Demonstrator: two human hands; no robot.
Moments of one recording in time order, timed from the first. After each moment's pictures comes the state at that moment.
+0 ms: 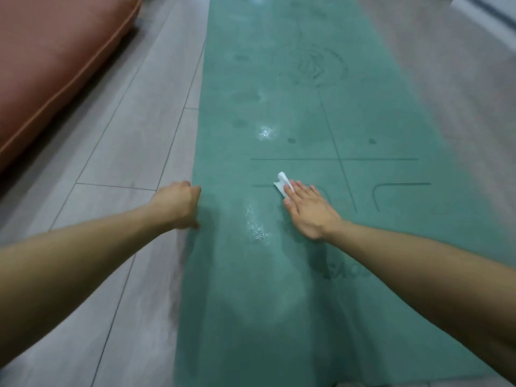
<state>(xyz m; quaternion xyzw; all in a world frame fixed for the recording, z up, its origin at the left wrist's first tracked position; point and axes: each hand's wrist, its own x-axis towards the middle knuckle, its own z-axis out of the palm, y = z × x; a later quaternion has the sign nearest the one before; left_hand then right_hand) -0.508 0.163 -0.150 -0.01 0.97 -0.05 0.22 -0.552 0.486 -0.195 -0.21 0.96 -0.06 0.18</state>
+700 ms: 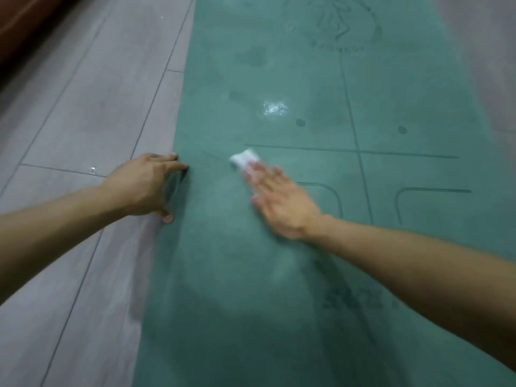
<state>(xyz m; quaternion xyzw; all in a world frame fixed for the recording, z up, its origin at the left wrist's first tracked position) -0.552 0.151 -0.162 0.01 0.97 0.02 0.23 -0.597 0.450 -0.236 -0.42 0.90 -0.07 0.07</state>
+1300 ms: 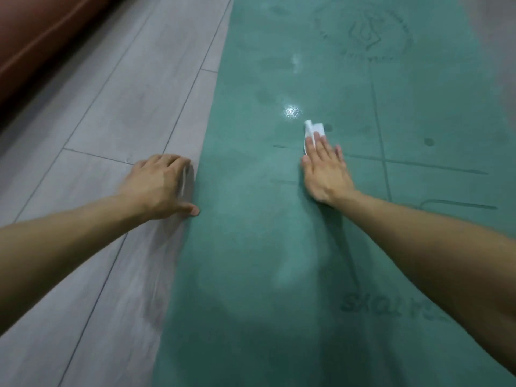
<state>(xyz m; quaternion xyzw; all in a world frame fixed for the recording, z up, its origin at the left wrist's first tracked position) -0.515 0.125 -0.176 -0.05 0.99 0.03 0.15 -0.658 0.446 -0.225 -0.18 0.98 -0.04 0.11</state>
